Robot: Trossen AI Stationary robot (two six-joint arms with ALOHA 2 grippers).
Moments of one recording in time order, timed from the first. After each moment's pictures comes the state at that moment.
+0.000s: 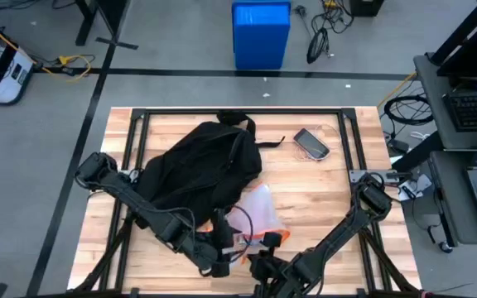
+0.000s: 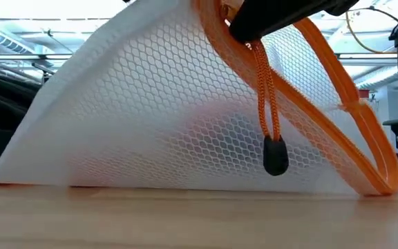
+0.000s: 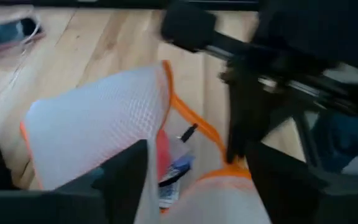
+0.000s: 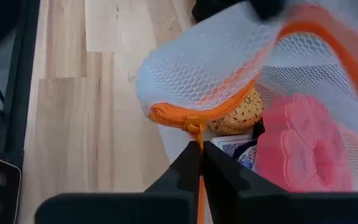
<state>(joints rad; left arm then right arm) -0.63 1.76 1.31 -0.25 -0.53 -0.40 0.75 2.13 1.65 -0.64 0.78 0.73</state>
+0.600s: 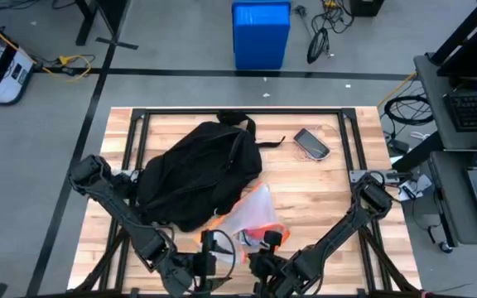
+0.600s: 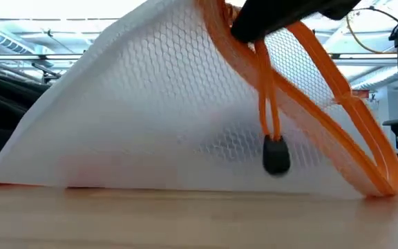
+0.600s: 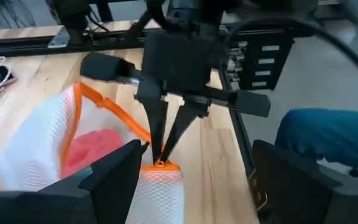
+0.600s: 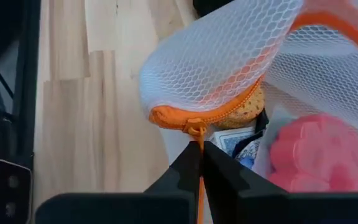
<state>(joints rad) -0.79 1.77 1.31 -0.14 -0.64 -0.36 0.73 2.11 1.65 -0.65 0.73 0.77</state>
